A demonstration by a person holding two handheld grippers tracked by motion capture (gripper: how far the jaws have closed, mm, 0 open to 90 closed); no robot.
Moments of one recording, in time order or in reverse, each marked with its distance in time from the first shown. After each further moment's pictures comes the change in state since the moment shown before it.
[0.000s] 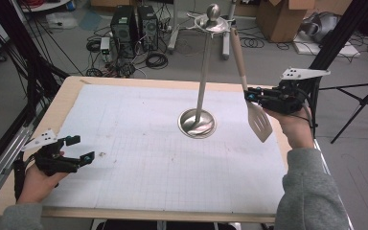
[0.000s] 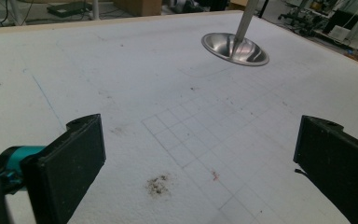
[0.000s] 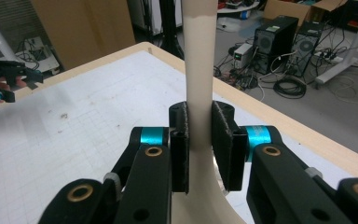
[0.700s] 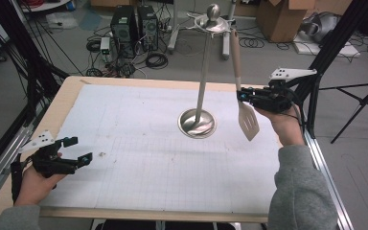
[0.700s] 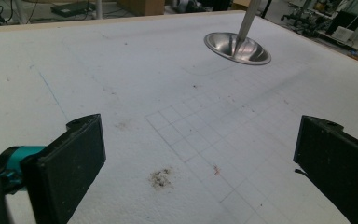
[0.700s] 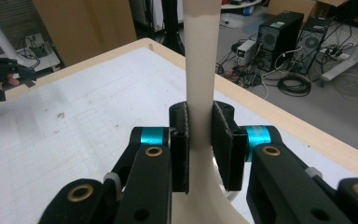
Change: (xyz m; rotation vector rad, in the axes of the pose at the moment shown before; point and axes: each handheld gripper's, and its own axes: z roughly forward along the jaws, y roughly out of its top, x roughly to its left) left arm 0.000 -0.003 -0.006 -0.002 0.010 -0.006; right arm -0.001 -0.002 0.022 0.014 0.010 0.002
